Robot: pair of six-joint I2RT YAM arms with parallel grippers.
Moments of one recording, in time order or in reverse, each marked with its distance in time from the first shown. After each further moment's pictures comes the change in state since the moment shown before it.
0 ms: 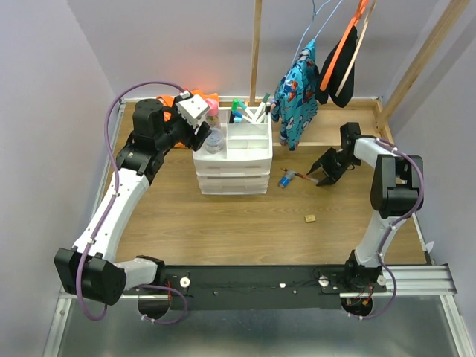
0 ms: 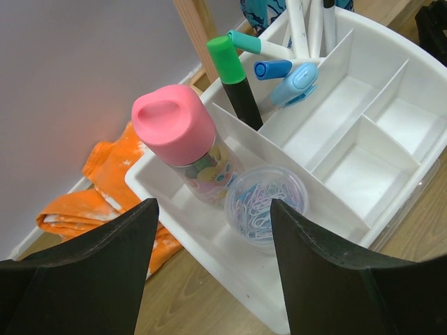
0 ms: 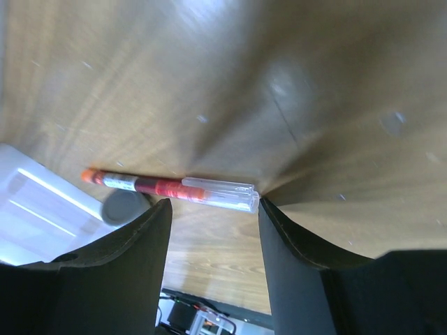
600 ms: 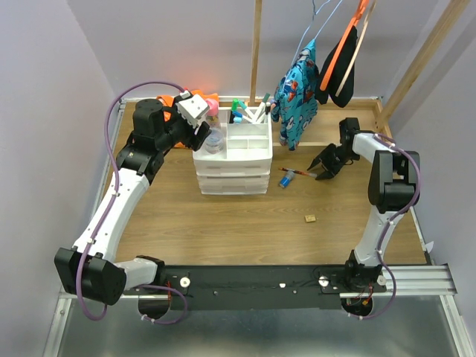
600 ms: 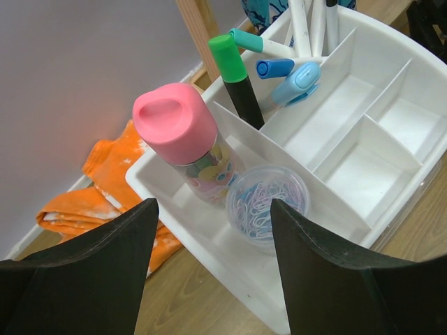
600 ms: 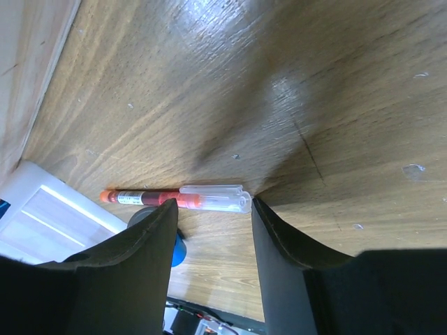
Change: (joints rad) left arm 0.000 0.001 0.000 0.000 -0.006 -0.001; right arm -0.001 0.077 0.104 -0.006 0.023 -0.013
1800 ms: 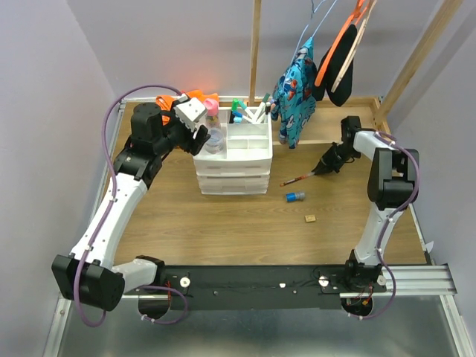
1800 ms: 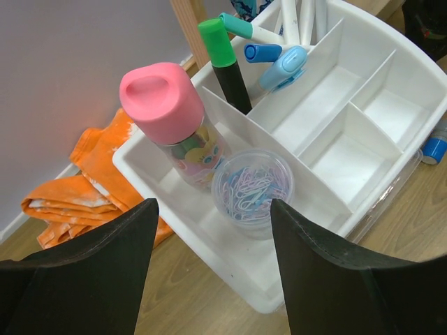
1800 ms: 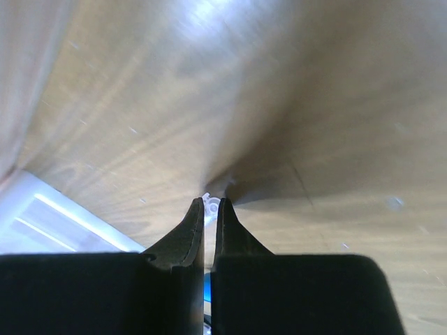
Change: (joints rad) left arm 0.000 -0.029 -0.015 -0.041 0.001 -0.029; right arm -0.014 0.061 0.072 -0.024 0.004 -0.050
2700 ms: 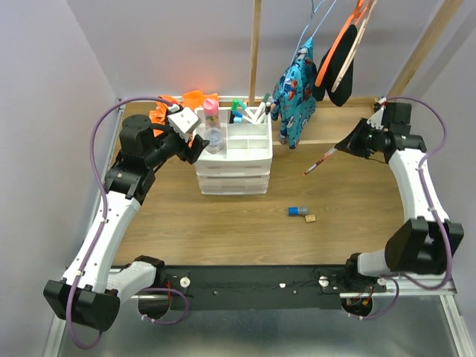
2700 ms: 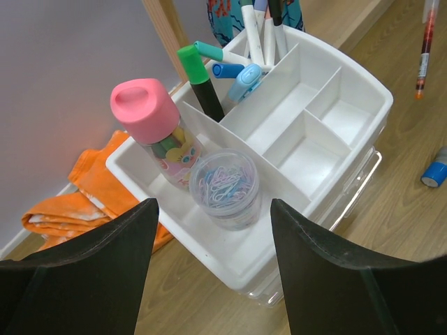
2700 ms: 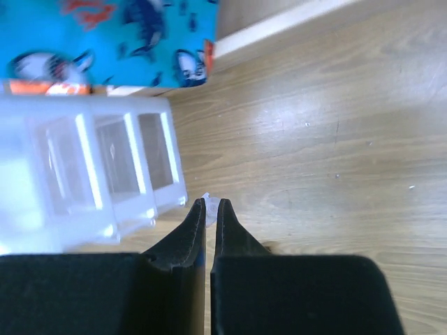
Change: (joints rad) left arm 0.000 -0.151 -0.084 0.026 0.054 -0.029; right arm -0.084 -0.605 -0.124 0.036 -0.087 -0.278
